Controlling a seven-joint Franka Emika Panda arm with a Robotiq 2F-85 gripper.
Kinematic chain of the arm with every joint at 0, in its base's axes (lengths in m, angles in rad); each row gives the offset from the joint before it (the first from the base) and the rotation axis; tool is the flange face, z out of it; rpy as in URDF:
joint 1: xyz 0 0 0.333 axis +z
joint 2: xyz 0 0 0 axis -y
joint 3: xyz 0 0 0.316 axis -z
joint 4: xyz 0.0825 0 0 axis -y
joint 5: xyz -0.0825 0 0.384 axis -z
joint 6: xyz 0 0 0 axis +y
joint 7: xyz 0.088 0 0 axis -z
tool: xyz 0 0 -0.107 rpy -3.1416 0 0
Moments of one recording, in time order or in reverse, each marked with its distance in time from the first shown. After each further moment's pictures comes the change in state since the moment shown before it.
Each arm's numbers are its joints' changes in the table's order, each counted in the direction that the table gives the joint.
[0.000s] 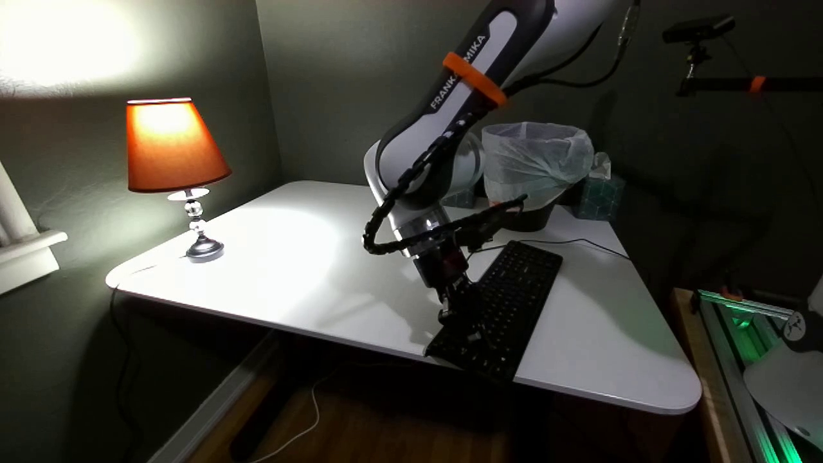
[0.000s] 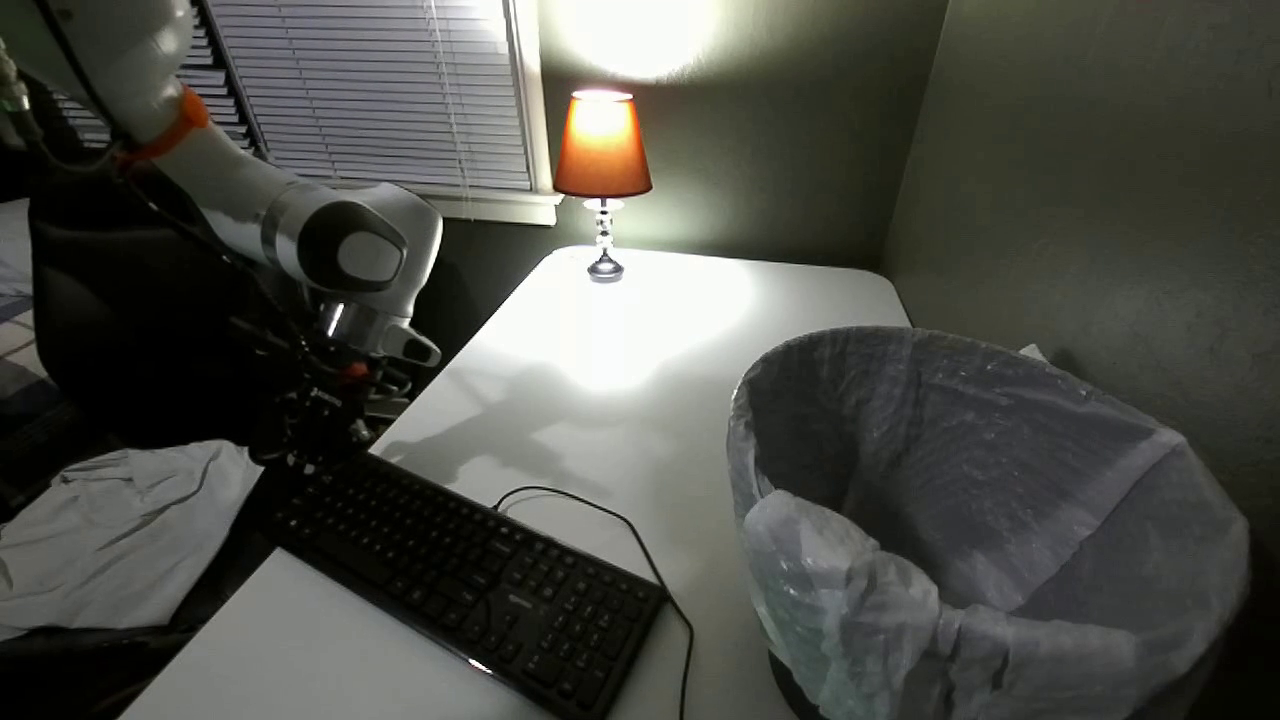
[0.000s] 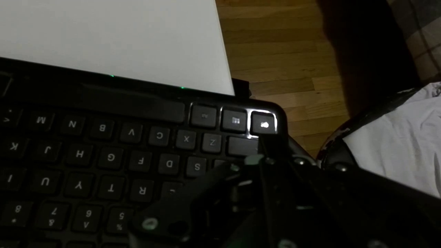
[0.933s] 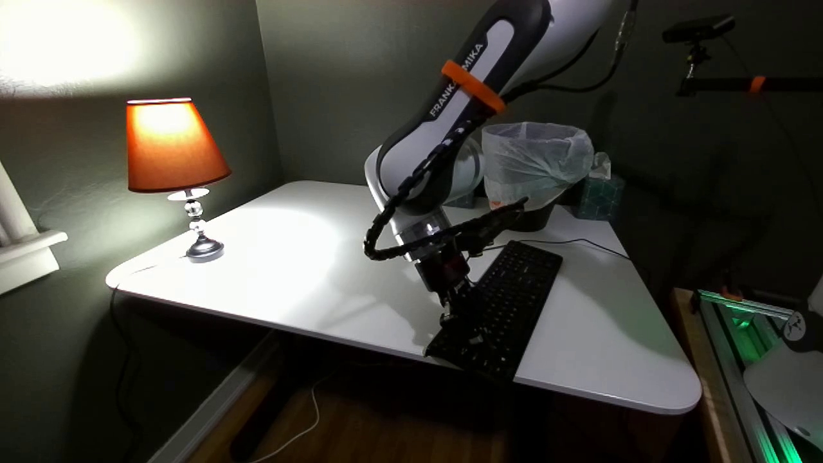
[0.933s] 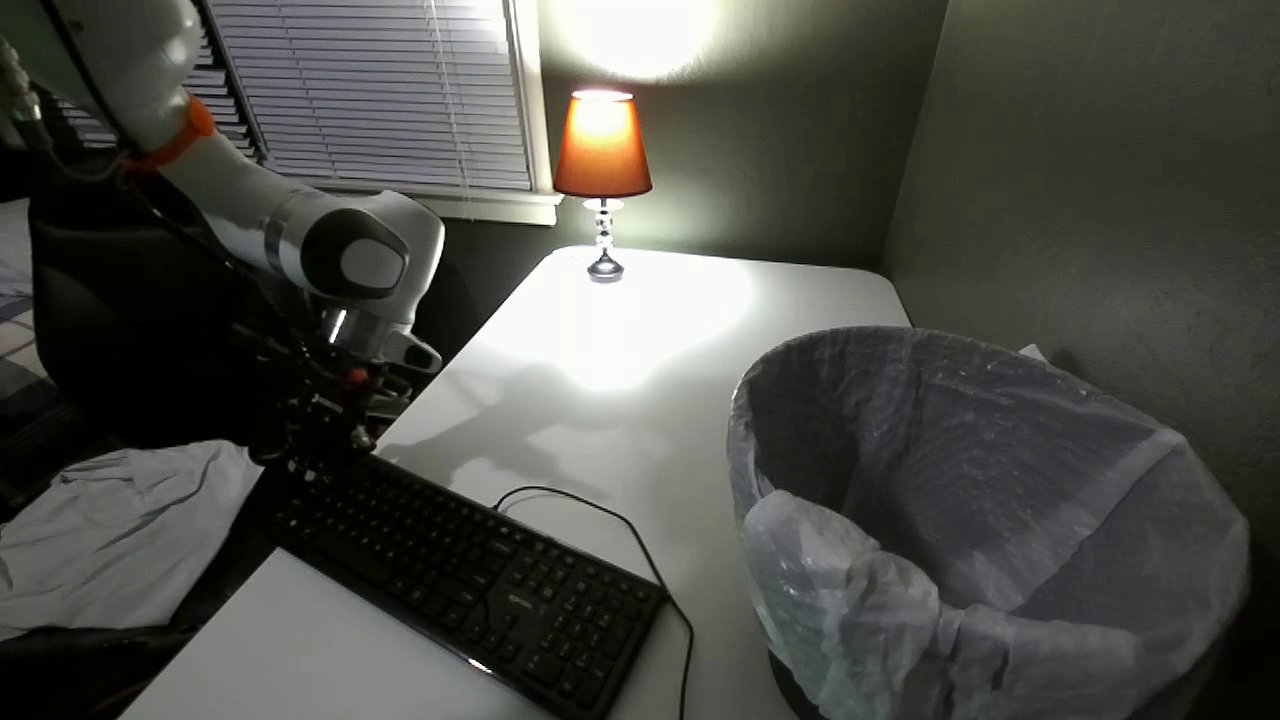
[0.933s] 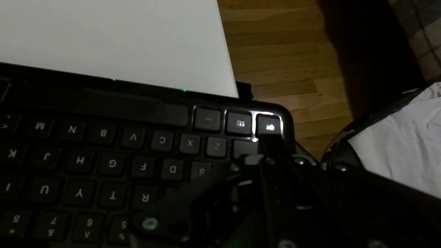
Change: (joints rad) arm 0.000 -0.016 0.002 0.003 0.005 0.000 0.014
